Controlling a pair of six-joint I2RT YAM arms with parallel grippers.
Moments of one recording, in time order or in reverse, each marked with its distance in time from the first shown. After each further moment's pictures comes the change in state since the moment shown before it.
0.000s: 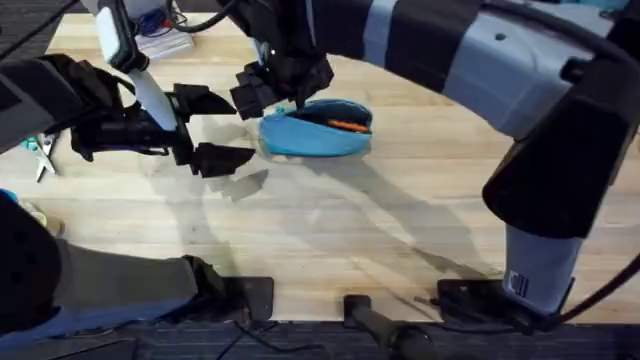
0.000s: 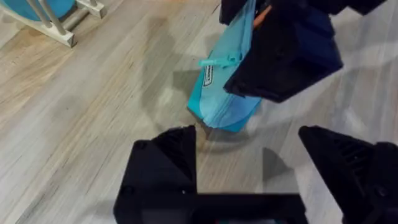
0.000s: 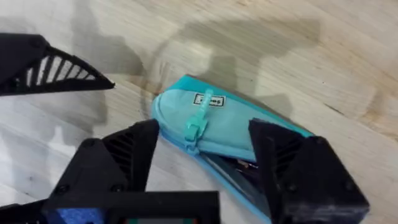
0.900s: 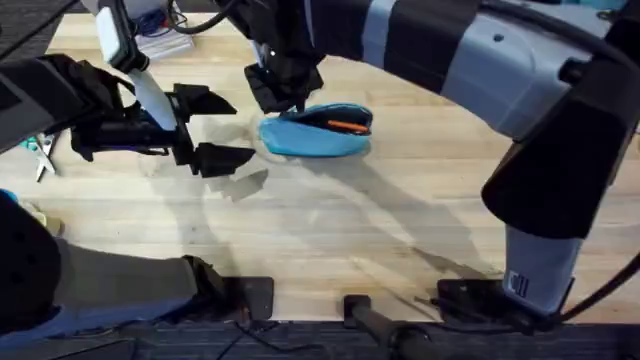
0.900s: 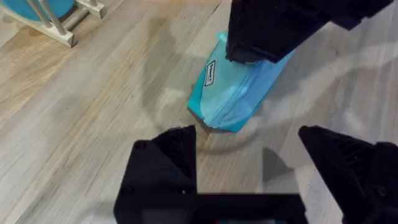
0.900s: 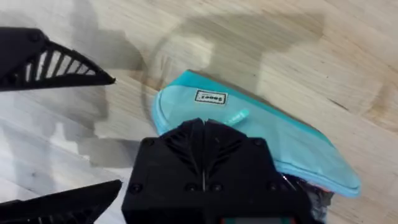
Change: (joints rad) left arm 0.000 0.000 0.000 0.000 0.000 0.000; right arm 0.002 0.002 0.002 -0.017 -0.011 0.001
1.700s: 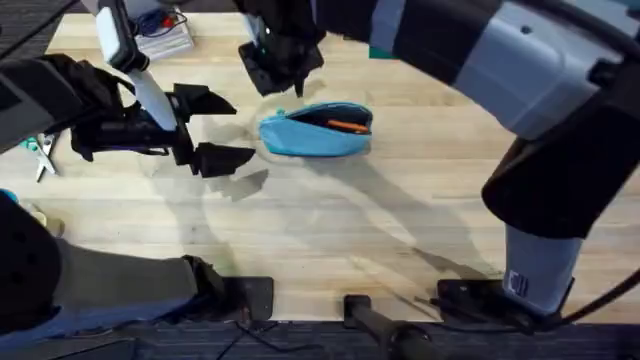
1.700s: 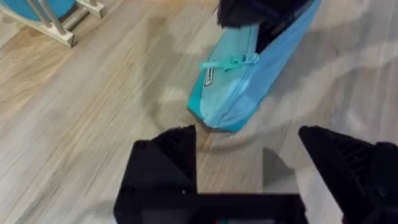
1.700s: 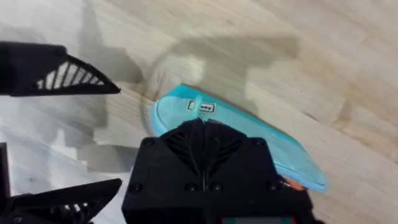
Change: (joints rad) left arm 0.000 0.000 0.000 0.000 0.000 0.000; right arm 0.000 0.000 0.116 -0.059 0.063 -0.054
